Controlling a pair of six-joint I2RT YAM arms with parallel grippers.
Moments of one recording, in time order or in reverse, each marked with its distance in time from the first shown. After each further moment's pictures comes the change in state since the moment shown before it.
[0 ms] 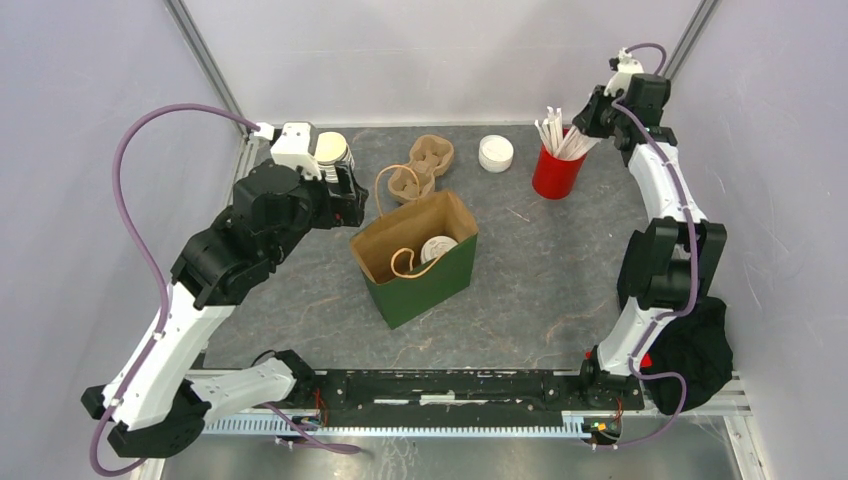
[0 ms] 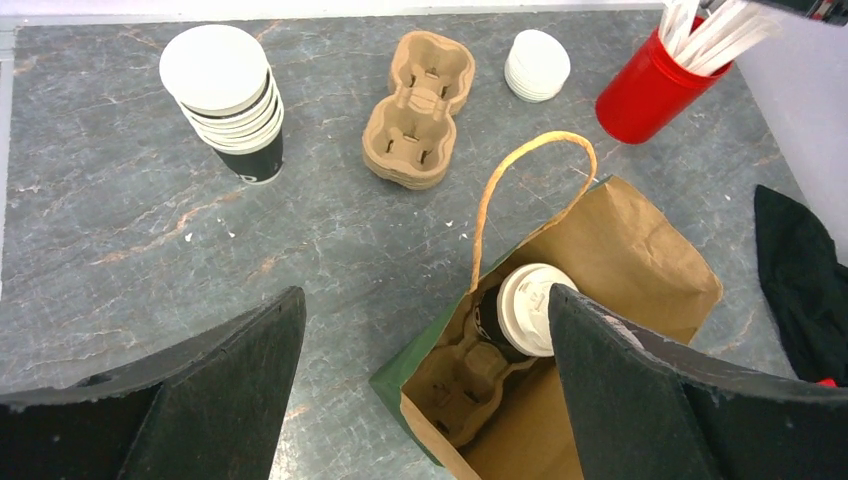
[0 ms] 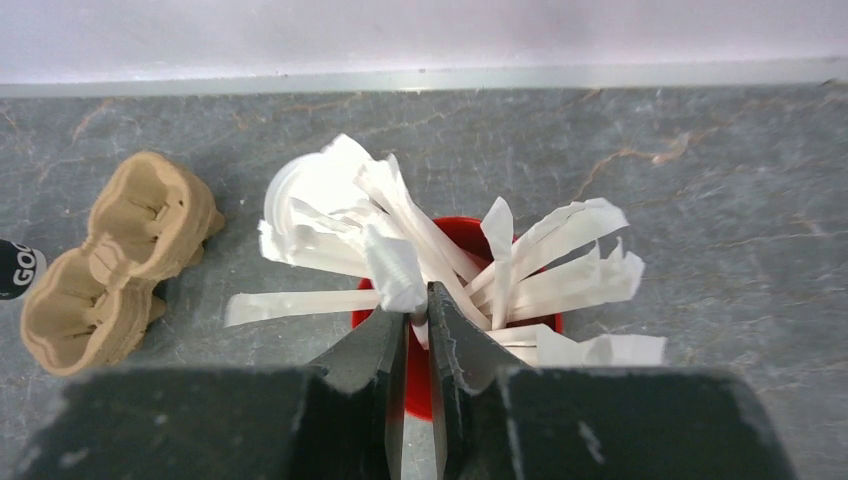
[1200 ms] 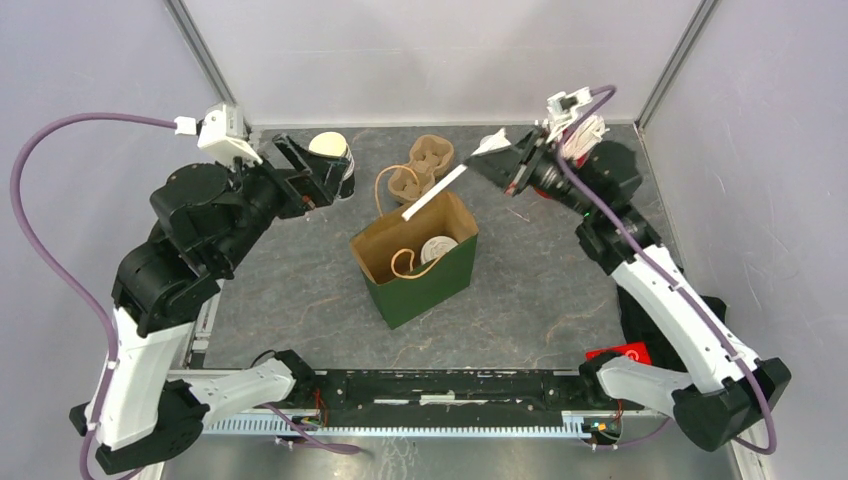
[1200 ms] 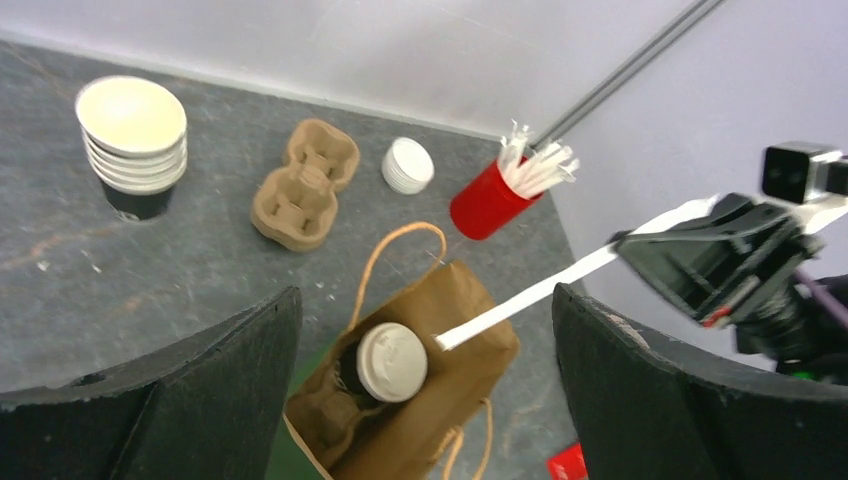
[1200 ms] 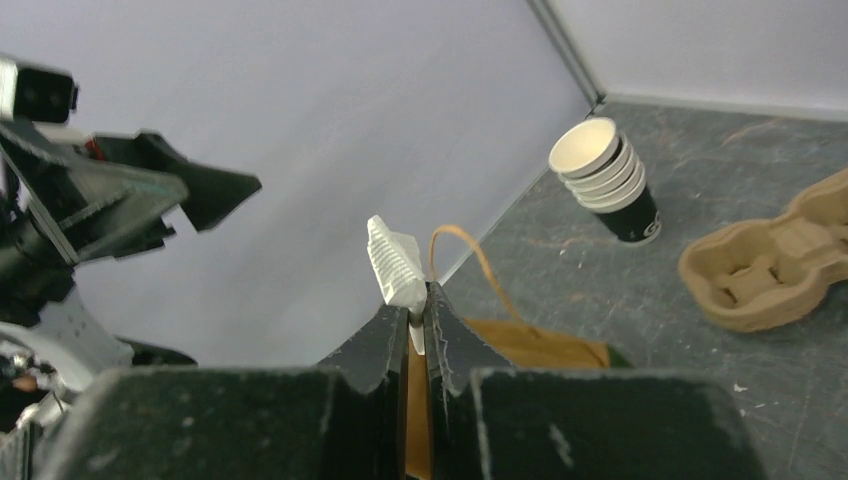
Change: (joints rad) left arm 0.000 -0.009 0.241 -0.018 0.027 -0.225; right arm 0.539 -0.727 -0.444 0.349 -0.186 0.650
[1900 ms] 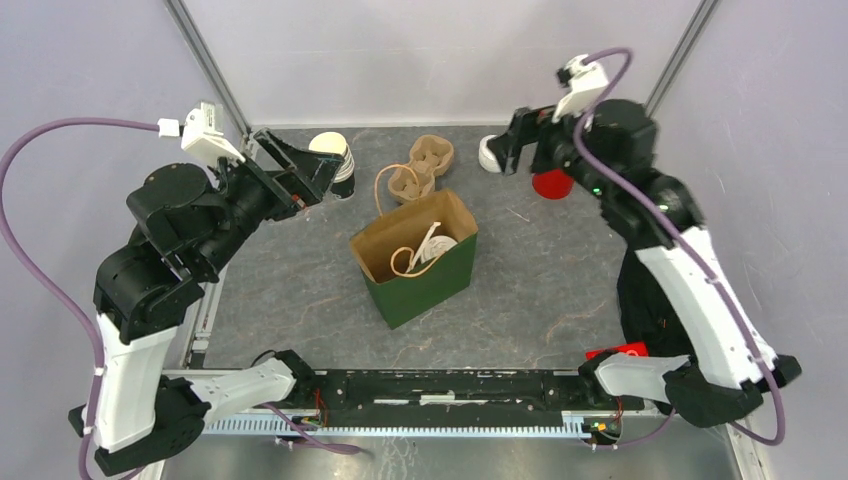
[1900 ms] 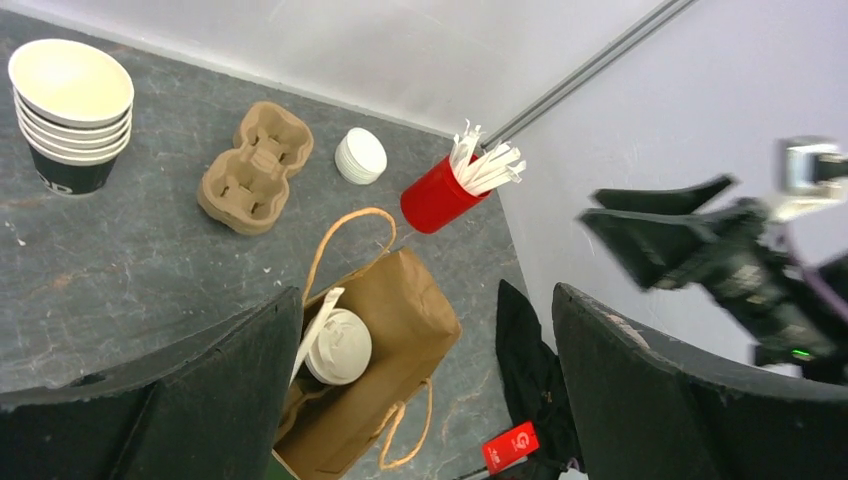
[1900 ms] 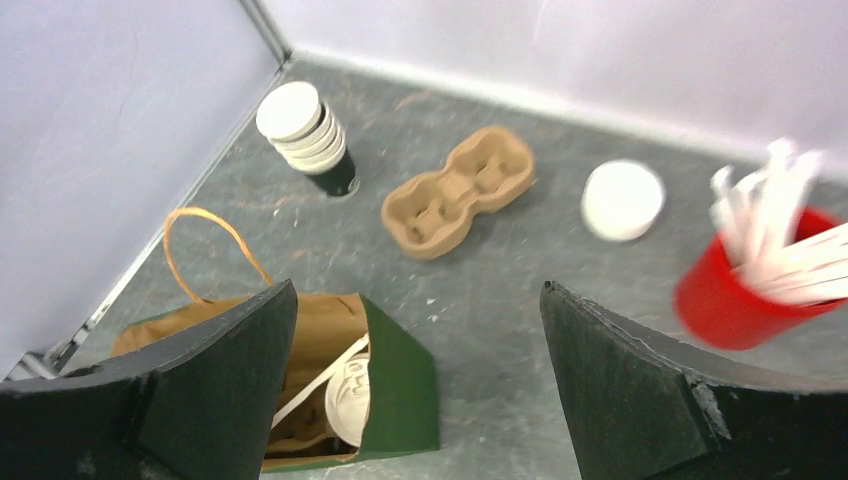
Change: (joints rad) left arm 0.000 -0.002 0.071 -0.076 0.051 -0.160; right arm 0.142 0.105 0.375 -0.656 0.526 -0.508
